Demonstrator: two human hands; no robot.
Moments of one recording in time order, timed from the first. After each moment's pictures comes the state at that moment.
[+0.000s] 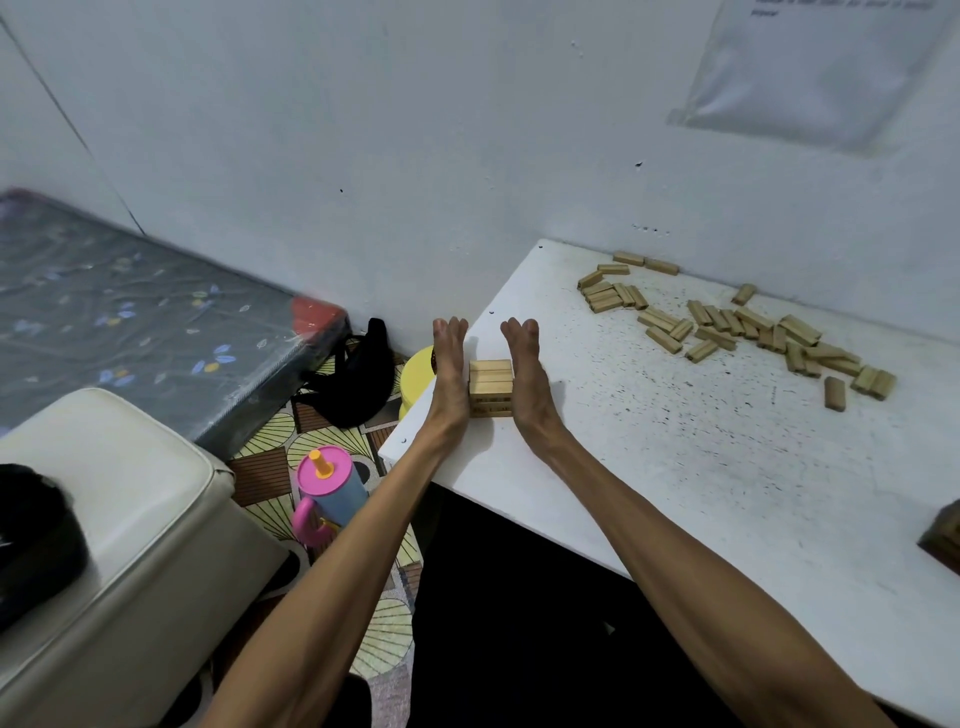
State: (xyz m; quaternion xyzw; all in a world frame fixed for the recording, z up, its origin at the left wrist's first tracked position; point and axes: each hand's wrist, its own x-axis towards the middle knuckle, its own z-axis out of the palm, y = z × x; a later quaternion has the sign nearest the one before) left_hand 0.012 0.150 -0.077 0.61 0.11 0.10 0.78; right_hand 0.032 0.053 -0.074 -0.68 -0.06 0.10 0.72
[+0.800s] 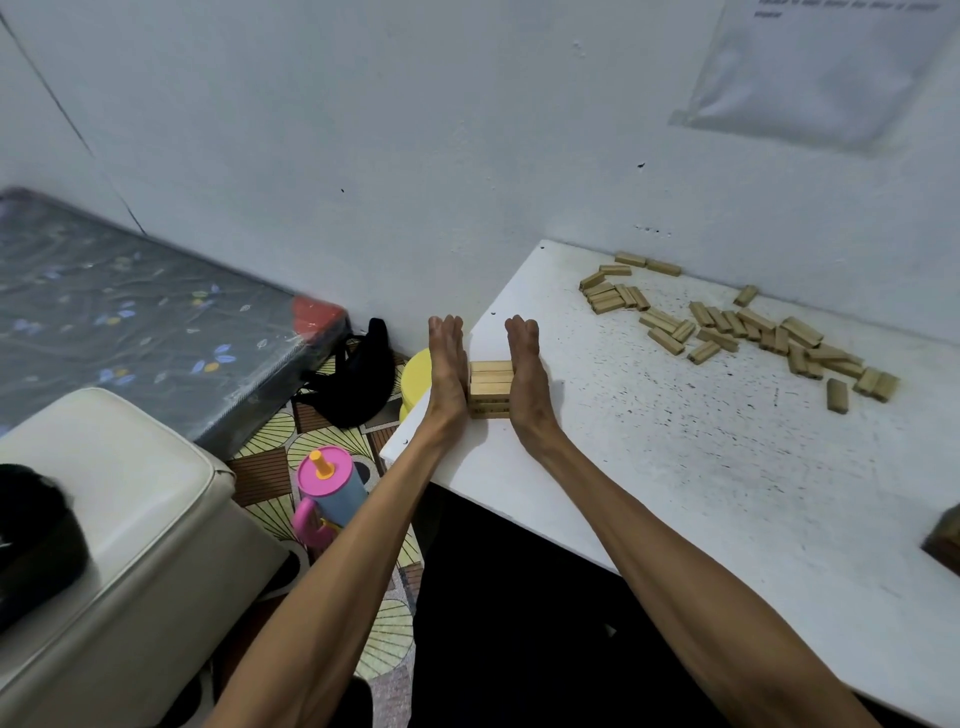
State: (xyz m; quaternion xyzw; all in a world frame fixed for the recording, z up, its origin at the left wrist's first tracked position) left_hand 0.020 0.153 -0.076 0.57 0.12 0.12 0.81; right_hand 0.033 0.063 -0.075 -0.66 -0.04 0.08 0.75
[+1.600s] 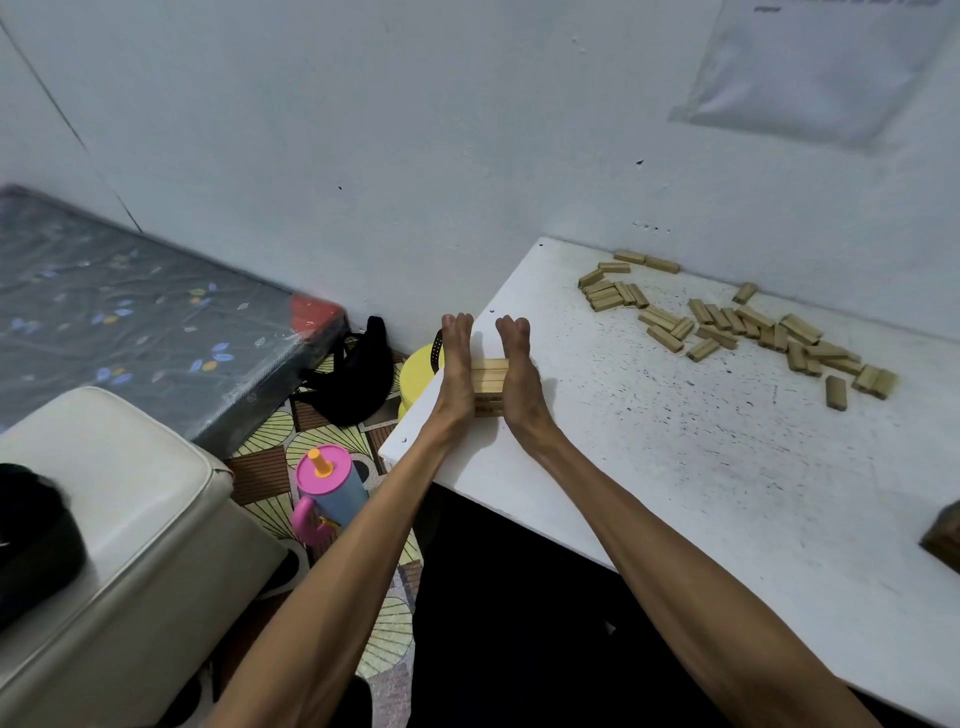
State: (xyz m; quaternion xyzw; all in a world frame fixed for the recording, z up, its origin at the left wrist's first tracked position) left_hand 0.015 0.147 -0.077 0.64 0.11 0.07 0.76; right_hand 0.029 0.063 -0.072 -0.69 -0.06 0.09 0.72
